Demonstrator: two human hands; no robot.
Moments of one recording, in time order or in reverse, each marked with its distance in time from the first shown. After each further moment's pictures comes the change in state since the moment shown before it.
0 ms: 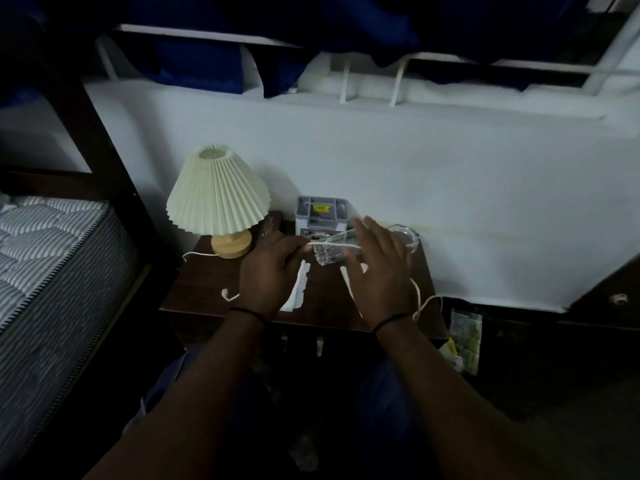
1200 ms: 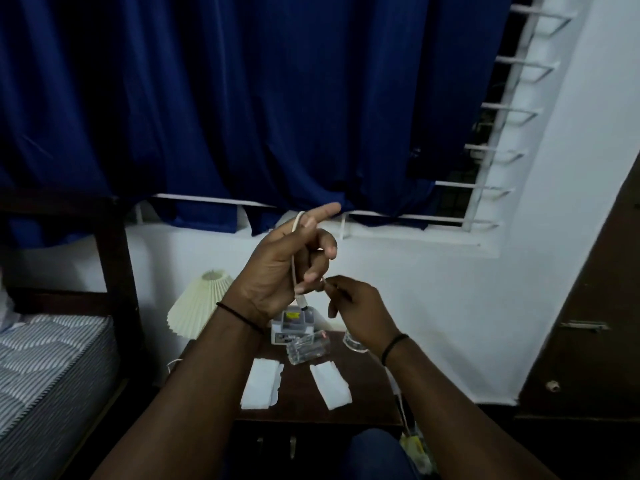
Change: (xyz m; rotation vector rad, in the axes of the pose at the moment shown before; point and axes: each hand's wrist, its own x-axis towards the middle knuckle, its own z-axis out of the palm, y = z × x) left_hand 0.087 0.204 -0.184 -1.567 -0.557 0.041; right_hand 0.068 -0.074 -0.173 0.518 -0.241 -0.022
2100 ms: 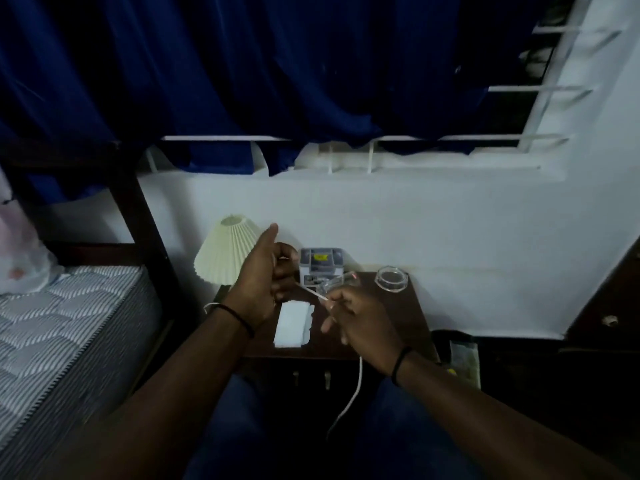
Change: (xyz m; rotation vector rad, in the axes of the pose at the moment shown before) left_hand -0.056 -0.085 -0.094 0.128 0.731 -0.480; right_hand -0.067 0.047 0.082 0.323 -0.138 0.312
